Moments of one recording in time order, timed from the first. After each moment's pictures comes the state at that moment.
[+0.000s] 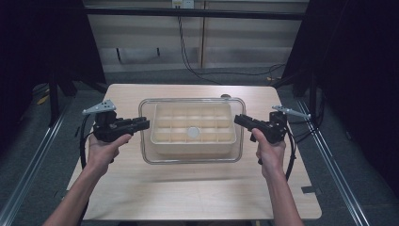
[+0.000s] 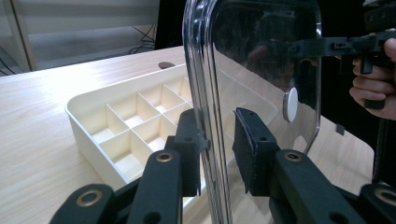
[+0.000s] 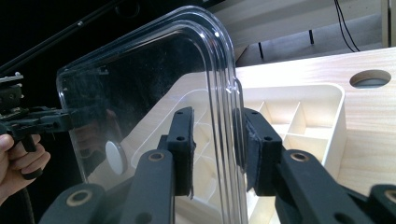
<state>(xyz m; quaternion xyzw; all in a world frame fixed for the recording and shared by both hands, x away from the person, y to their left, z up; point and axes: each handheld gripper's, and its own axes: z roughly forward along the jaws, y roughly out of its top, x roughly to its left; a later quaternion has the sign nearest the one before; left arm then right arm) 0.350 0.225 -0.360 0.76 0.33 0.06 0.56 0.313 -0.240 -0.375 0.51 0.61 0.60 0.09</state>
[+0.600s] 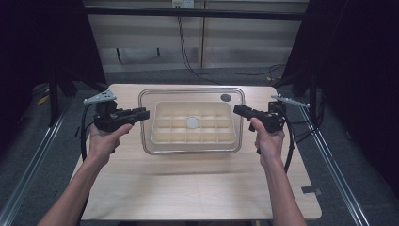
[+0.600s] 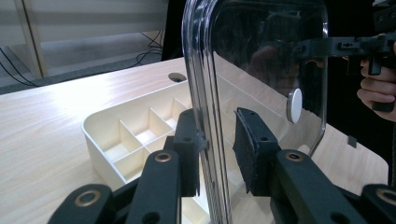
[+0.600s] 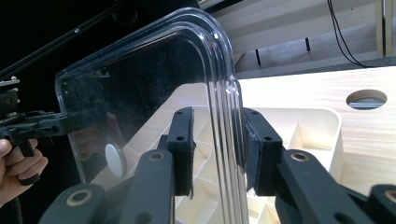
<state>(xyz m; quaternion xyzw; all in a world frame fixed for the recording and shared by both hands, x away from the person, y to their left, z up) 0.369 0.223 -0.348 0.75 0.34 0.07 0.56 0.335 -0.239 -0.360 0.51 0.61 0.60 0.09</state>
